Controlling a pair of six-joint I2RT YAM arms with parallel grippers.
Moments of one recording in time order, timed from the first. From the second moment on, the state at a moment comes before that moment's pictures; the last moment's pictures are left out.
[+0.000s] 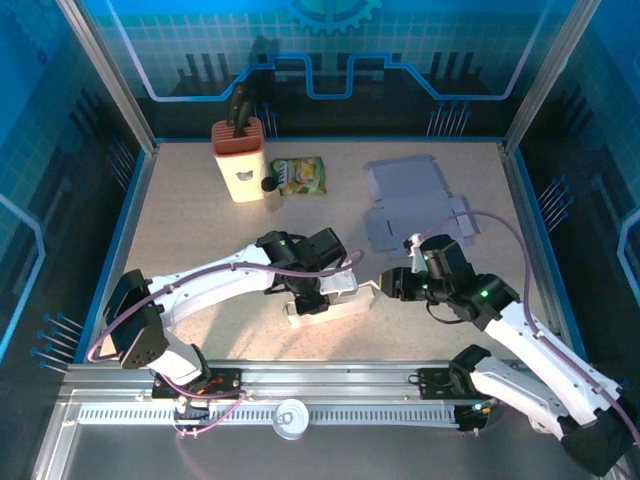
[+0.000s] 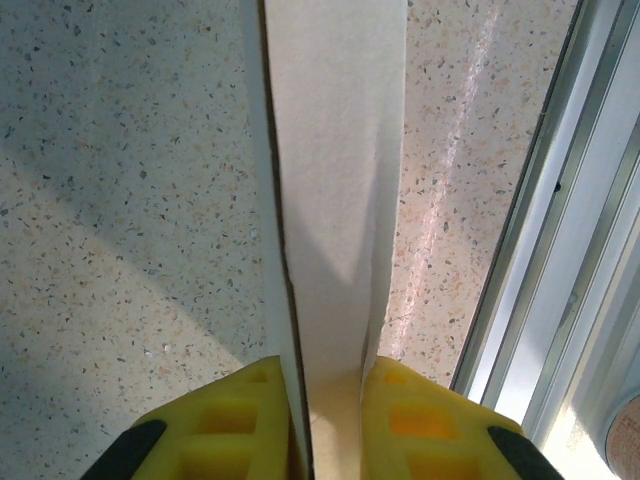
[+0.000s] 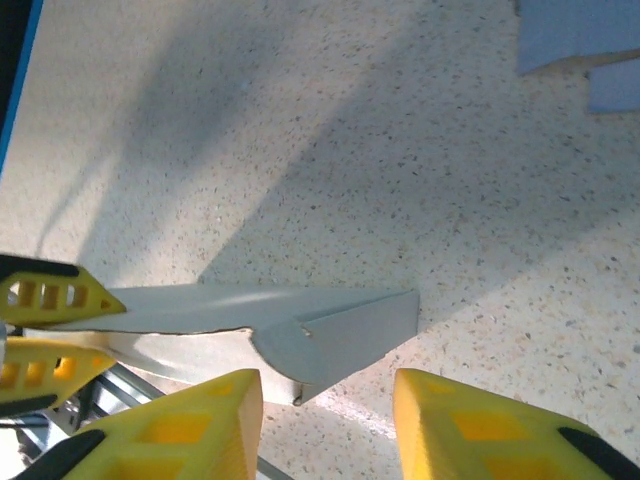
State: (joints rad) left arm -0.94 1.54 1.26 -1.04 0.13 0.31; right arm 0.61 0.82 0.73 -0.72 -0.18 0.57
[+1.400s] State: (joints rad) left arm -0.94 1.54 1.26 -1.03 0.13 0.31; right arm 0.77 0.99 0.82 -0.73 -0.03 0.35
